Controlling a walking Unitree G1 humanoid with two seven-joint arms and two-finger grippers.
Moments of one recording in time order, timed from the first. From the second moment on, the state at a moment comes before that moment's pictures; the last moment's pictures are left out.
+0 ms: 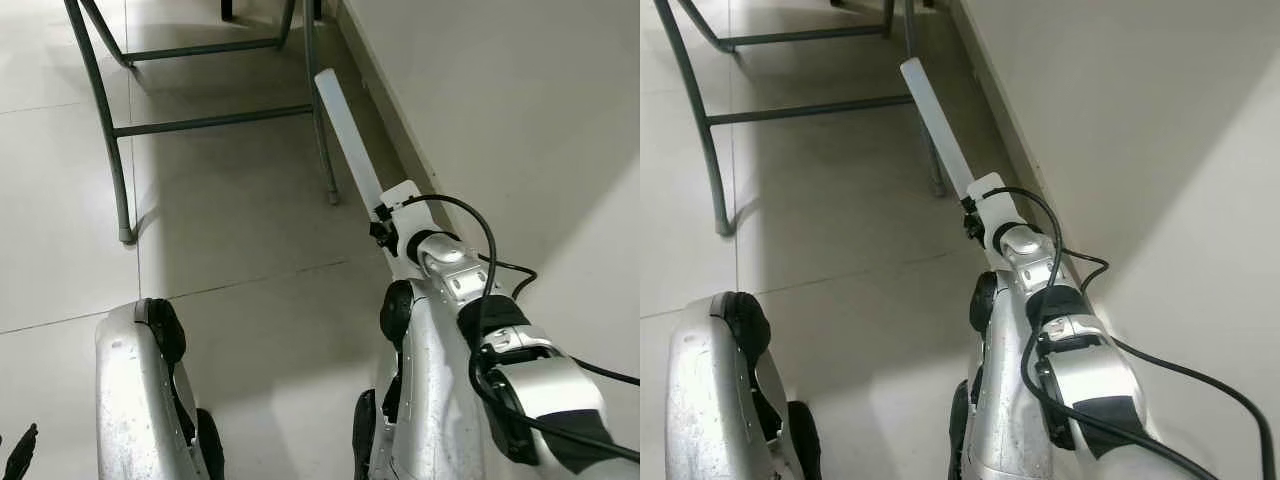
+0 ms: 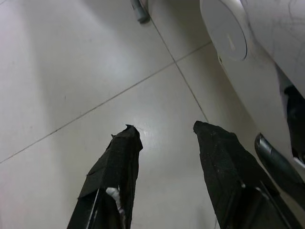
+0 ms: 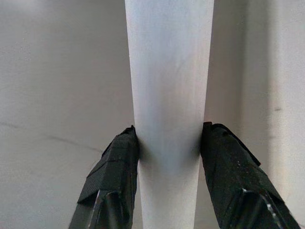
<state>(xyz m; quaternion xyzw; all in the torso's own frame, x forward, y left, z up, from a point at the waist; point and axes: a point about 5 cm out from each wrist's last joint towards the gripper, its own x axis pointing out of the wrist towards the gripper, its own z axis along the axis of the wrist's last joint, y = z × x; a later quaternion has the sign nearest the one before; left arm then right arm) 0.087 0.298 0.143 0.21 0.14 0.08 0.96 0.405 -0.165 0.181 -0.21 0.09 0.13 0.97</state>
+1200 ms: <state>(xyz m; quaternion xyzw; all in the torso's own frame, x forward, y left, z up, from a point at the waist) 0.125 0.275 0.108 0.16 0.09 0.10 0.98 0.347 -0.256 0.204 -0.44 0.25 0.28 0.82</state>
